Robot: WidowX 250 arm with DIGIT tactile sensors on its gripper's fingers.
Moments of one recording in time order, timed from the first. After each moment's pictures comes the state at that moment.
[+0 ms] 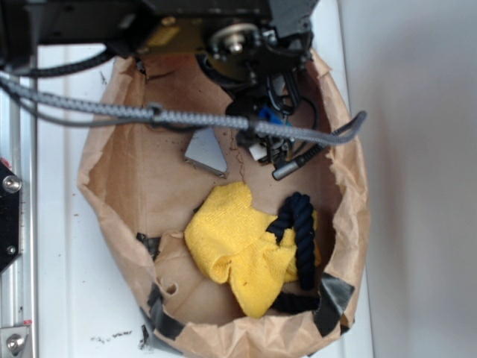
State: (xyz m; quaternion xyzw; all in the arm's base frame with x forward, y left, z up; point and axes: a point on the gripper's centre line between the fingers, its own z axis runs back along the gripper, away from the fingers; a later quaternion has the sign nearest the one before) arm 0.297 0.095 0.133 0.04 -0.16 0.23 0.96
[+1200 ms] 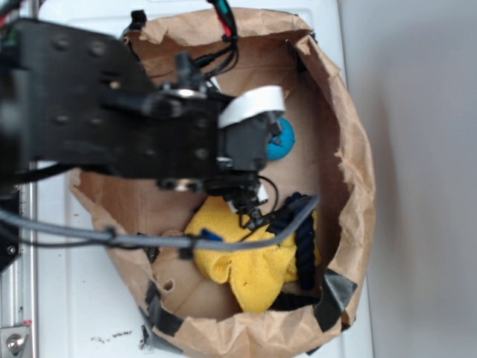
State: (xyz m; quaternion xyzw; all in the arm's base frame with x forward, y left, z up) arm 0.299 0.050 0.094 0.07 -0.19 0.18 0.96
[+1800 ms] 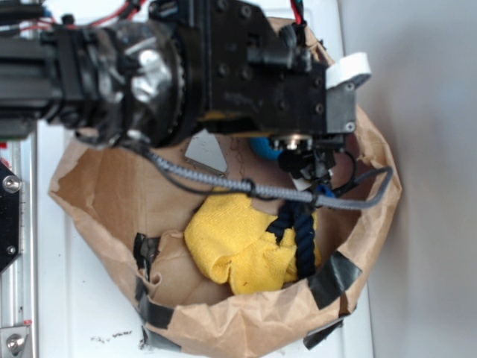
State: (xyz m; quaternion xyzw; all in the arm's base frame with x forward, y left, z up) arm 0.340 0.087 0.082 0.06 -0.19 0.25 0.95
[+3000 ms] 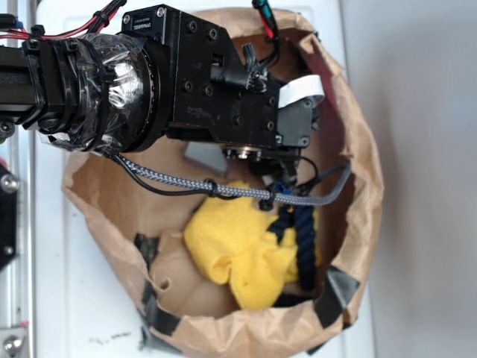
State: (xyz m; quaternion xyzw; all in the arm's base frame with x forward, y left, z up) arm 0.318 0.090 0.055 0.08 -0.19 0.22 0.95
